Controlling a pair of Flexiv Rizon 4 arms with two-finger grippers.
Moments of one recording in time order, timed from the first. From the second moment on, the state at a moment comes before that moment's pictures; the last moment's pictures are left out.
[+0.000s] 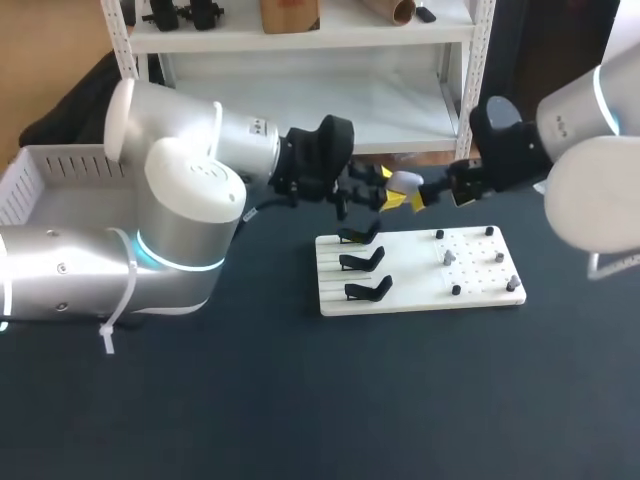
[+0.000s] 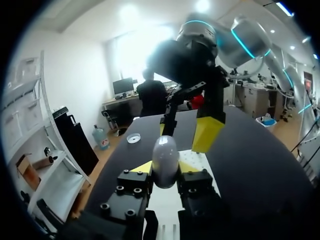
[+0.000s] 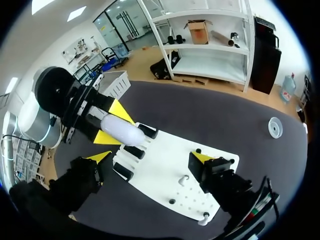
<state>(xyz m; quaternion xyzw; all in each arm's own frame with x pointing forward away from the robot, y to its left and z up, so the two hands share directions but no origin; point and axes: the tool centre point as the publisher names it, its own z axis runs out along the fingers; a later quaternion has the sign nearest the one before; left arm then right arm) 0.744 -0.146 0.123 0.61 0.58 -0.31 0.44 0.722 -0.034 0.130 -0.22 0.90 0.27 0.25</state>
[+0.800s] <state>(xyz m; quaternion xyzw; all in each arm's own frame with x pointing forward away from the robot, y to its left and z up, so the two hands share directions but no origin) 0.734 -0.144 0.111 0.61 0.58 -0.33 0.42 0.742 -0.042 0.141 -0.22 0.90 0.26 0.27</state>
